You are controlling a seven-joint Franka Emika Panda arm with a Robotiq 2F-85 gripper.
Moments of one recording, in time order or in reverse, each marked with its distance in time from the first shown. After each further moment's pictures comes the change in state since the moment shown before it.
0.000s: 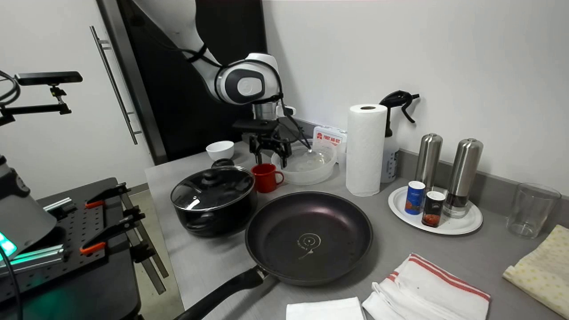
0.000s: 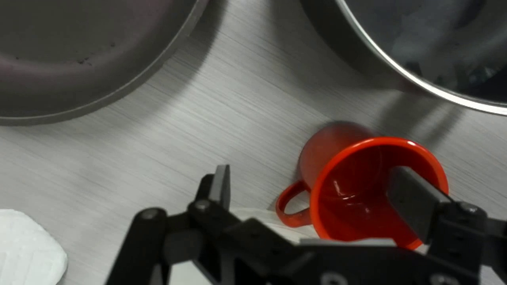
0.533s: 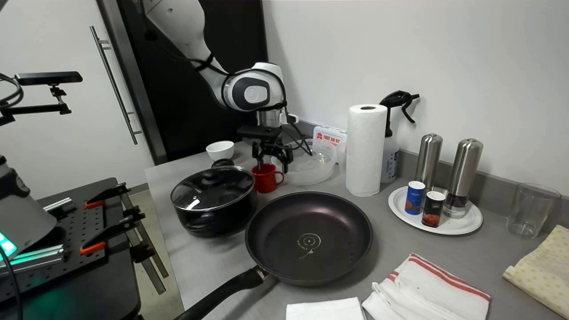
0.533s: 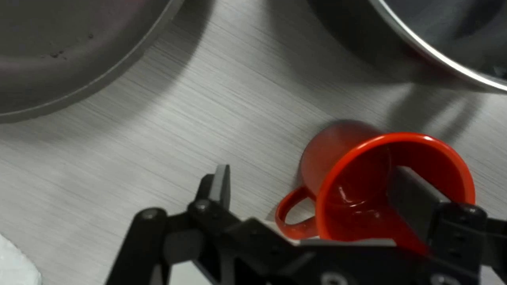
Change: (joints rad) arm 0.012 0.088 0.000 0.097 0.000 -0.048 0.017
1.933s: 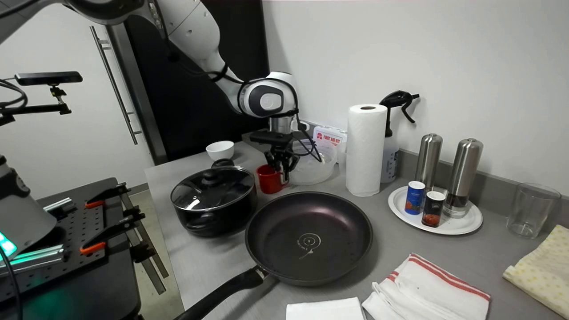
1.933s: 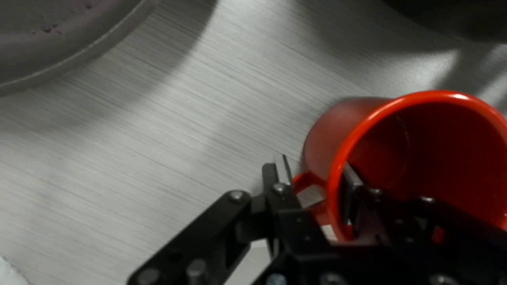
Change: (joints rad) arm 0.000 0.159 -0.001 0.236 0.000 -0.123 0.025
